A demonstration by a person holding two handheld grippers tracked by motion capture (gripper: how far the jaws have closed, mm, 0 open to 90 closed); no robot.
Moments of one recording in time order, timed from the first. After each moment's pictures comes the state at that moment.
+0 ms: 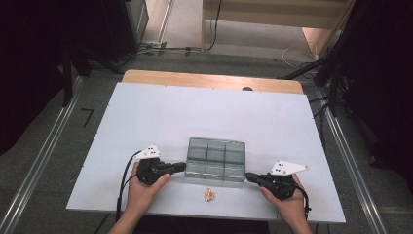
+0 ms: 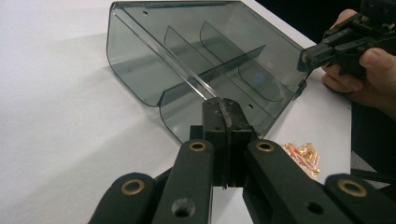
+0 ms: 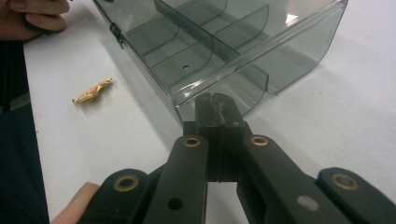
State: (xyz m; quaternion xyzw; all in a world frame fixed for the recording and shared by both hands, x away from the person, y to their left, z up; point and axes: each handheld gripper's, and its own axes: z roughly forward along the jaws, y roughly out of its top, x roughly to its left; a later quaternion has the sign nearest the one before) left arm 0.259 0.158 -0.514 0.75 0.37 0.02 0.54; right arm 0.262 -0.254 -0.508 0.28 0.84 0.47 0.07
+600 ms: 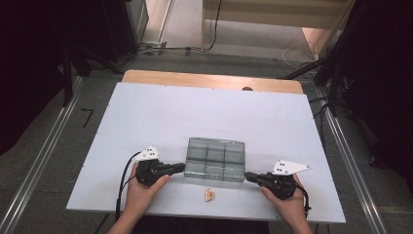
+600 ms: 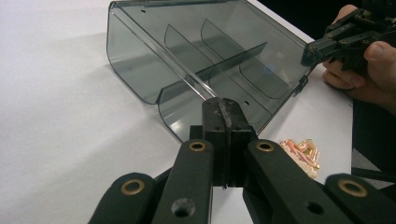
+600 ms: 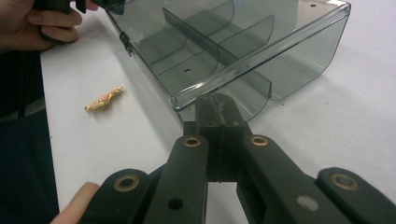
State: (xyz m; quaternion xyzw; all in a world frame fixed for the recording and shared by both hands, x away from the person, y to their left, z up) left arm 0.256 0.157 -0.514 0.75 0.37 0.03 0.54; right arm 0.264 -0.257 -0.507 0.28 0.83 0.49 0.05
